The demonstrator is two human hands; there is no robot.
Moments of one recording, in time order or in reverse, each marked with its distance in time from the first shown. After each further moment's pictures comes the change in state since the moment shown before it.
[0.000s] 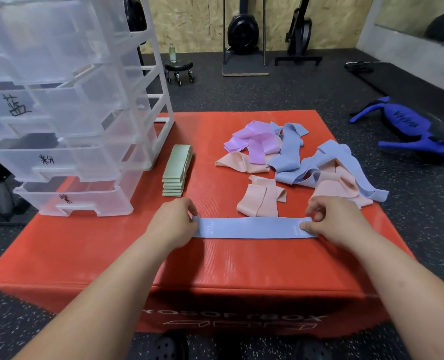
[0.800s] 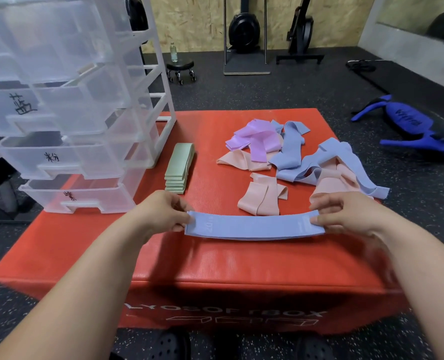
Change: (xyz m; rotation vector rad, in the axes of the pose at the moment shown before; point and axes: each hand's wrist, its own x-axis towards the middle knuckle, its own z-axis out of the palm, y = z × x) left_hand -0.004 -0.008 -0.039 -0.497 -0.218 -0.161; right_hand -0.004 0.002 -0.027 0.666 -0.273 0.264
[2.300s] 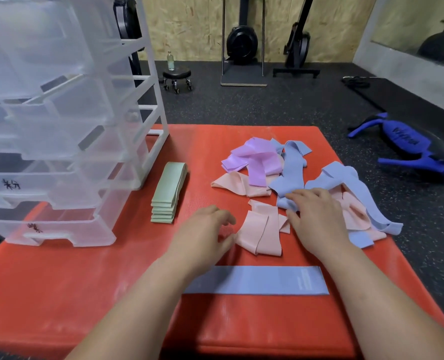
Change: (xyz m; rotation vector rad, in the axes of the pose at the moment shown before) left_hand 0.056 0.028 0.076 0.483 0.183 0.632; right_hand 0.095 -0.018 0.050 -1.070 0.596 -0.552
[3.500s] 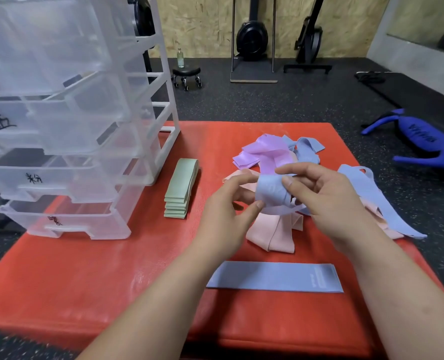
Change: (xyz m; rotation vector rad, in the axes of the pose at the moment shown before) left_hand 0.012 0.045 -0.018 -0.720 0.271 -0.045; right_hand -0.004 -0.059 -0.083 1.284 -0.126 0.036
